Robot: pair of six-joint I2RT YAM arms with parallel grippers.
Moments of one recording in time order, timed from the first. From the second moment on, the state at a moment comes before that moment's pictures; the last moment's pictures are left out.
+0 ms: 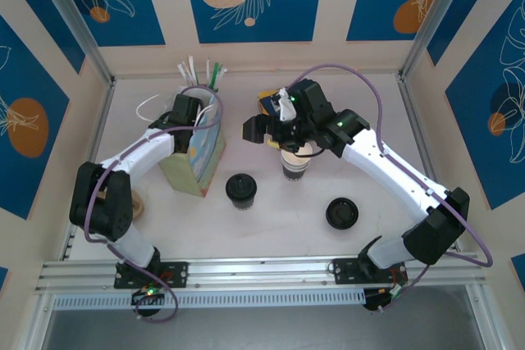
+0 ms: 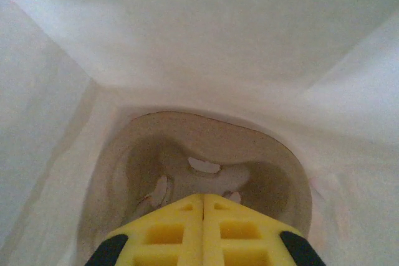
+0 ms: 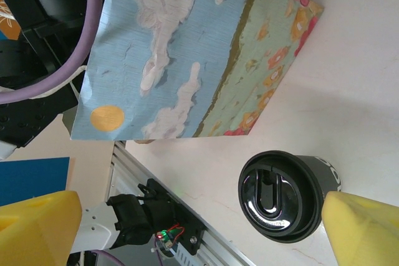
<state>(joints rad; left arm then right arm) -0.33 1.63 1.14 -0.39 -0.09 -0.29 0.67 1.43 1.43 -0.73 -0.44 0.74</state>
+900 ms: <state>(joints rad) -0.33 1.63 1.14 -0.39 -0.09 -0.29 0.67 1.43 1.43 -0.73 -0.44 0.74</state>
